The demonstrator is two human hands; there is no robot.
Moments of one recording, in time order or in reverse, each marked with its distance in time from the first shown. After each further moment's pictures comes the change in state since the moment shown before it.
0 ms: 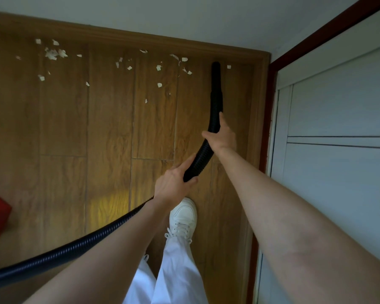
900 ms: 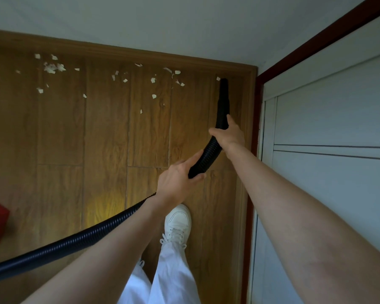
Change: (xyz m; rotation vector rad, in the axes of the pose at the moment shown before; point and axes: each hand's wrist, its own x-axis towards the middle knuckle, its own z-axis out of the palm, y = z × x) left_hand 0.002 0.049 -0.030 -0.013 0.040 0.127; right_hand 0.003 -0.025 -0.052 0.047 0.014 0.069
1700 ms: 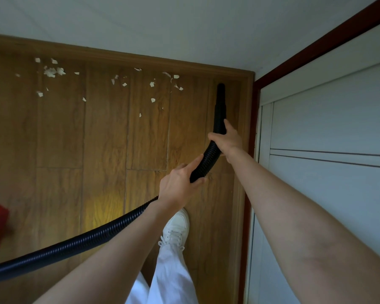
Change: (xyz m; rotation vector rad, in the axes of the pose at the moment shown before) left_hand -0.001 0.009 0.001 0.023 0.010 -0.015; right_hand 0.000 -0.002 -0.005 0.035 -0.062 0.021
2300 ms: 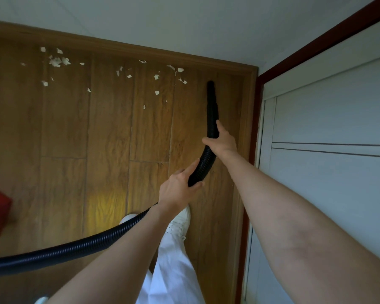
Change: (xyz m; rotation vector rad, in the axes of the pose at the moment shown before) left_hand -0.031 -0.017 0.012 -0.078 -0.066 -0.101; right_hand -0.025 0.011 0.024 -0.214 -0.038 -0.057
